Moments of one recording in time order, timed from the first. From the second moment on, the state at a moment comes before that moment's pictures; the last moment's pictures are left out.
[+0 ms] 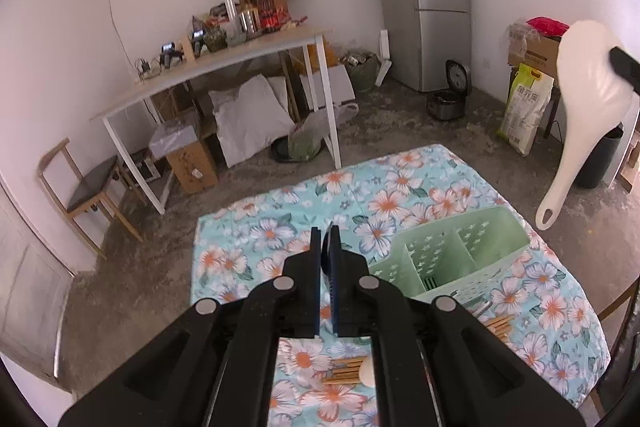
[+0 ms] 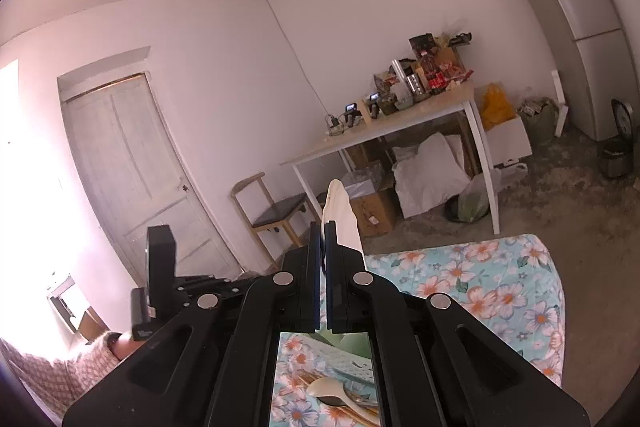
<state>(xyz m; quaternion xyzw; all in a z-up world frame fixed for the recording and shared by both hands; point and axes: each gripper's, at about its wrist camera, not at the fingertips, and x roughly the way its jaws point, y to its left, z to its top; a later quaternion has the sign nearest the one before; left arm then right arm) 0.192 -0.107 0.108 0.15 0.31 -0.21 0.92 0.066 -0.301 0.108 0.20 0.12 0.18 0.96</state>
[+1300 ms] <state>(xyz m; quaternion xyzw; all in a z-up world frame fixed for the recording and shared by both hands) 0.133 0.017 0.048 -0.09 0.32 -0.18 0.92 0.071 -0.294 0.056 0.17 0.19 0.12 0.96</state>
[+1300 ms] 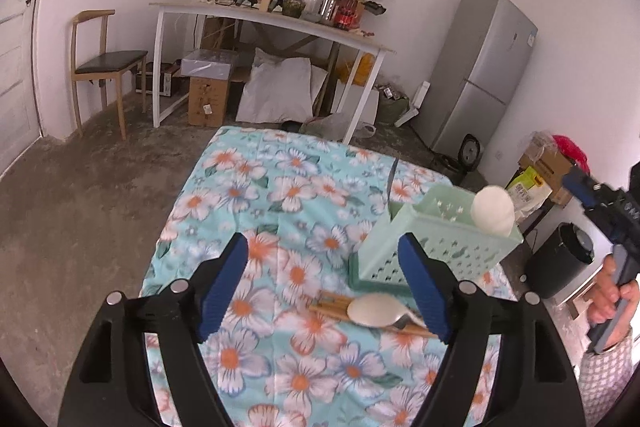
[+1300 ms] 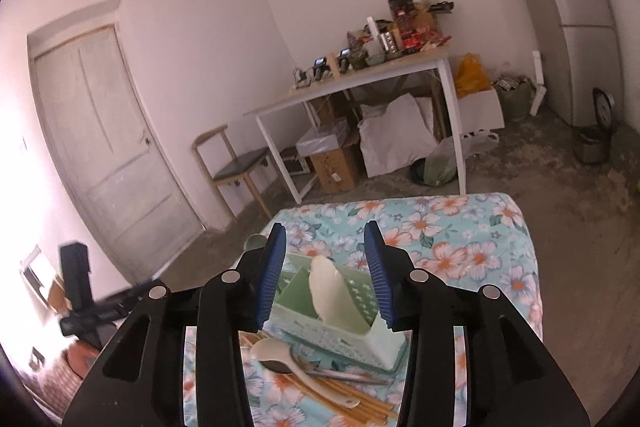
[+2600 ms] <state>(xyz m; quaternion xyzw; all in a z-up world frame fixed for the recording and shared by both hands) 0.089 0.014 -0.012 -0.12 0.36 -0.24 0.89 -0.007 -0.163 -0.081 -0.04 0.30 -0.07 0.95</state>
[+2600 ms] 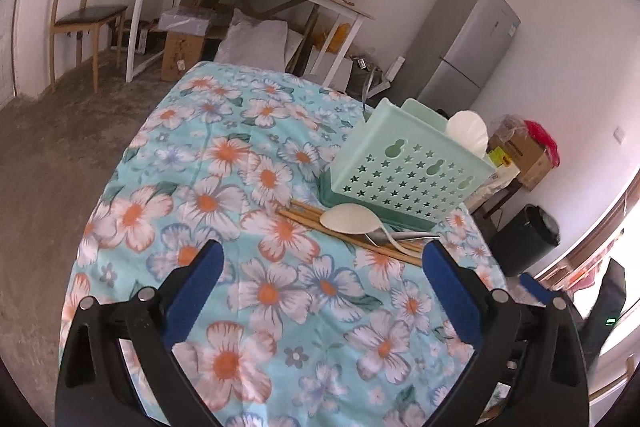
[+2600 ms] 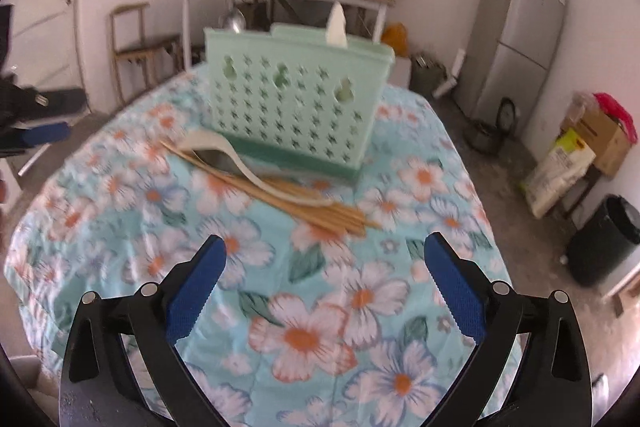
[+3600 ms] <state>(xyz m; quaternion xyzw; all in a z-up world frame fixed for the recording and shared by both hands) 0.114 -0.093 -0.051 0.25 0.27 -0.25 0.89 0.023 -0.197 -0.100 0.08 0.34 0.01 0.94</state>
